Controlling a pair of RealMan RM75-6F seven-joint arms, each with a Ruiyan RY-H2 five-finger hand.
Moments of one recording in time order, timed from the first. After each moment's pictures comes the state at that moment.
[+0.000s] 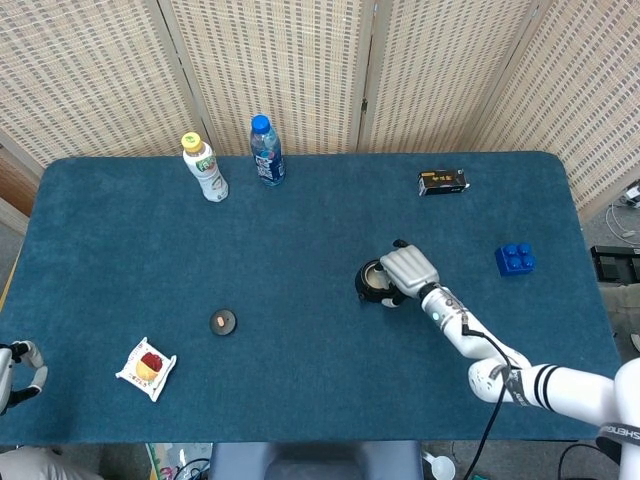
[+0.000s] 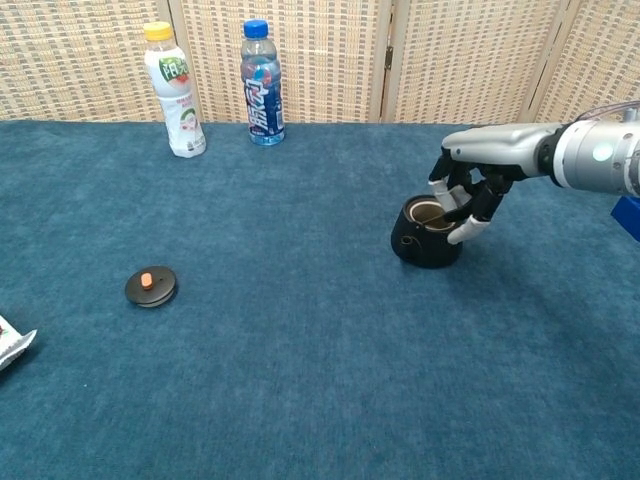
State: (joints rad) left arm -0.06 -1.01 -0.05 -1.75 1.27 1.40 0.14; right arm 0.90 -1.39 0.12 -1.43 -0.96 0.70 -0.31
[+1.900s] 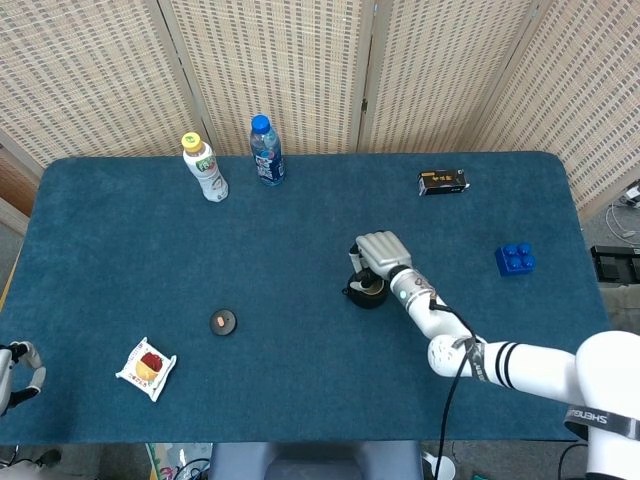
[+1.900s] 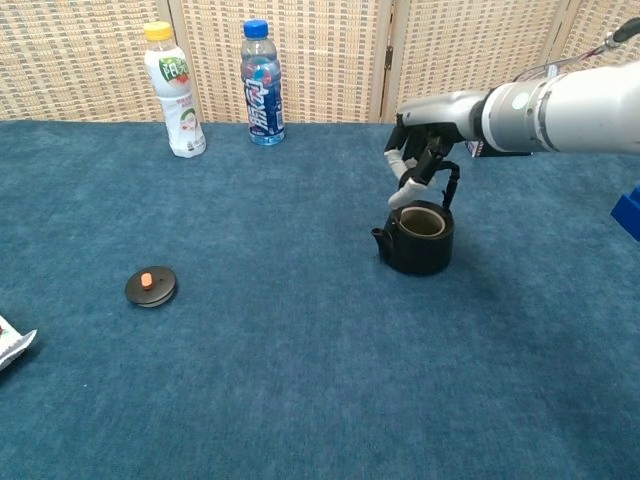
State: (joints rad) left arm -0.06 -1.03 -0.05 -1.75 1.27 1.42 0.19; right arm 1.11 -1.43 0.16 -1.44 -0.52 0.68 -0.40
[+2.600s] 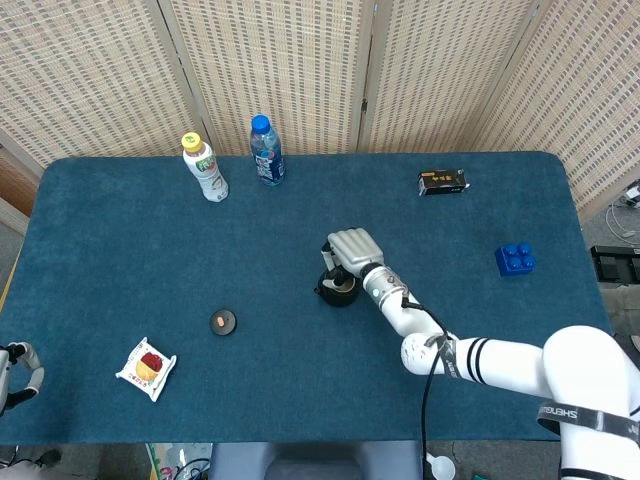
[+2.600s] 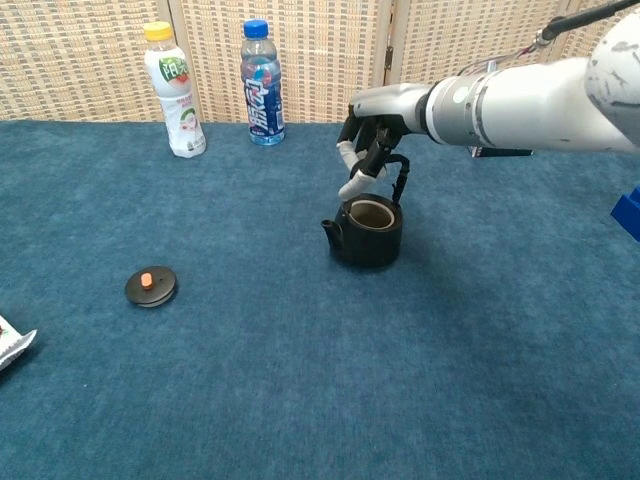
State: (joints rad) left arm -0.05 -1.01 -0.05 -1.75 1.28 1.42 0.16; right arm 1.19 -1.52 0.19 -1.39 -0.50 0.70 -0.40
